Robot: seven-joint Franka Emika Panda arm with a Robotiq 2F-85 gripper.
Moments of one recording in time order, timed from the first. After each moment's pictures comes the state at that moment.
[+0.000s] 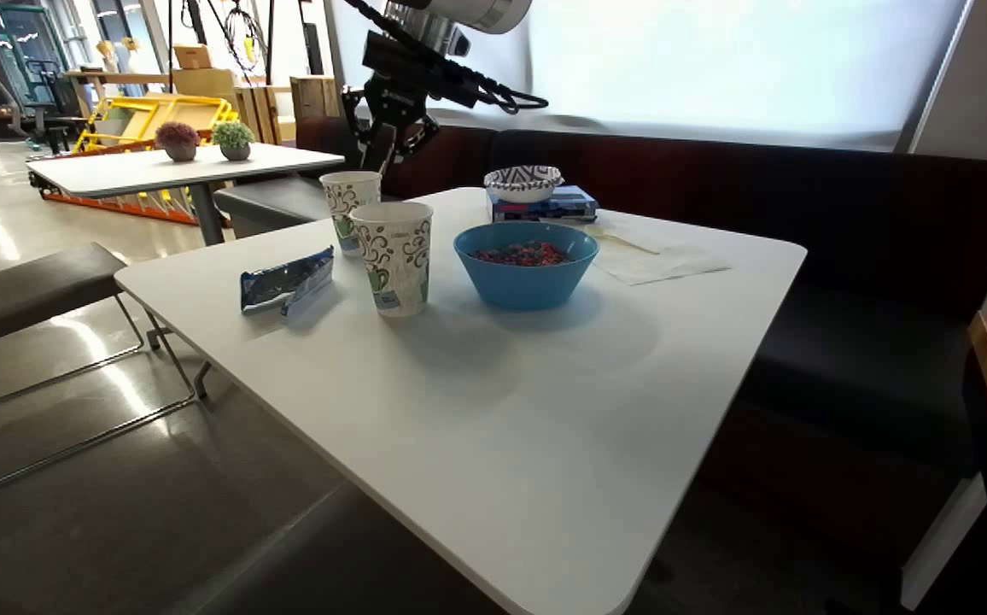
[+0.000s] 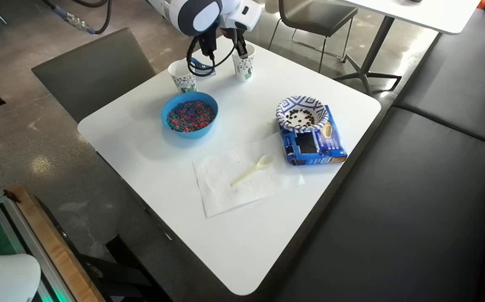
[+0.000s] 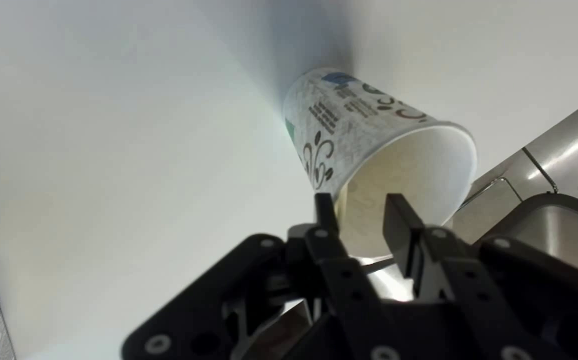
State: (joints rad) arm 0.10 0.78 -0.06 -1.44 0.27 2.69 0.45
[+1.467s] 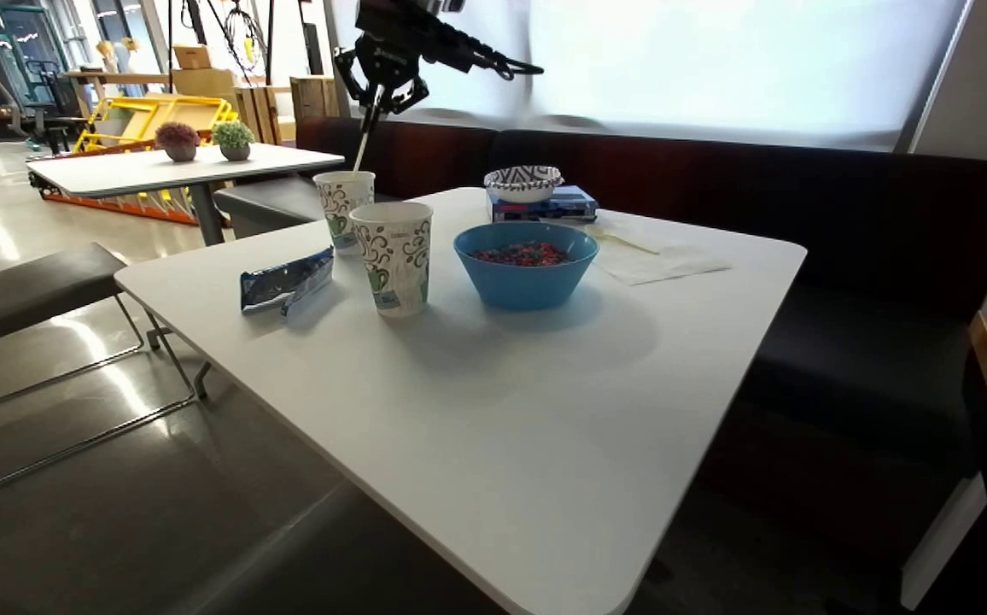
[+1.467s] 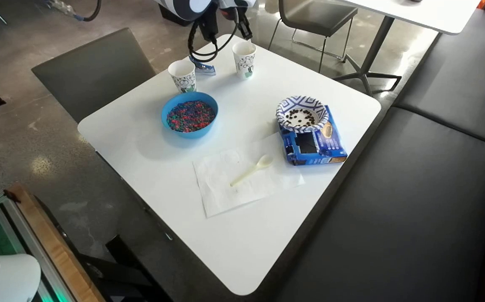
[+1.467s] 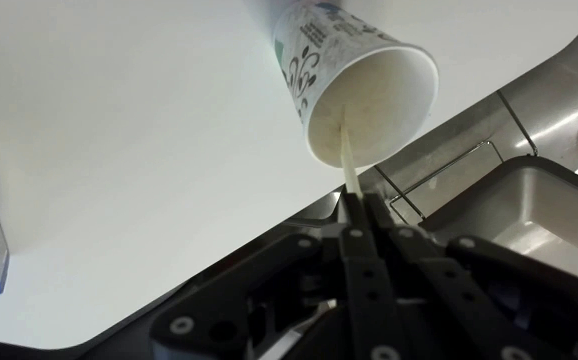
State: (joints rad) arm 0.15 0.73 -0.12 -1.45 0.20 2.73 0.48
